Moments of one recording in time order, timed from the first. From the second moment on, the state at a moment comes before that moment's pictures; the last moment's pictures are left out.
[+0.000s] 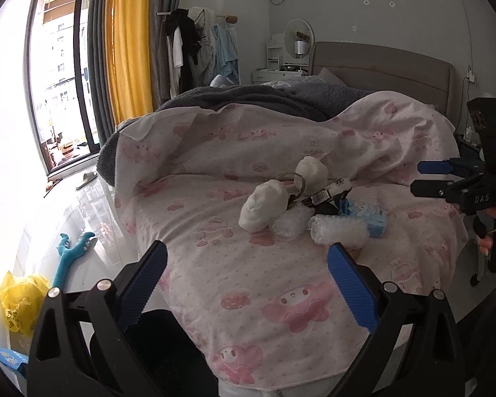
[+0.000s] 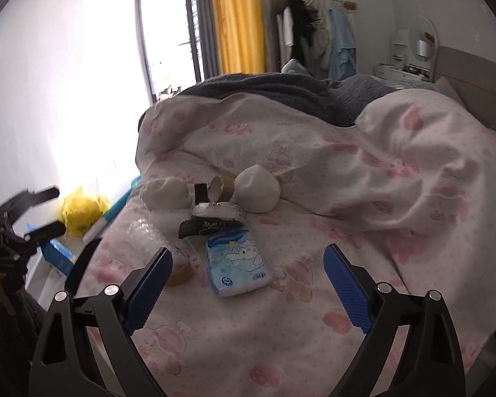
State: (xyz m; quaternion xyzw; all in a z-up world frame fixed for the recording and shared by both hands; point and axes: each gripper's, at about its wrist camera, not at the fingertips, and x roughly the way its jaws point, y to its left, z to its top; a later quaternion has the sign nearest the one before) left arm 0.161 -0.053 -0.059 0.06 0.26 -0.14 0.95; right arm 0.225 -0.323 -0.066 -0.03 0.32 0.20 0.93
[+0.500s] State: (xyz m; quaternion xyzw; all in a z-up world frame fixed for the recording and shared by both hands) left arm 0.185 -0.113 -0.064 0.07 0.27 -0.20 0.94; right arm 0.255 -0.305 -0.106 -0.08 0.37 0.28 0.88
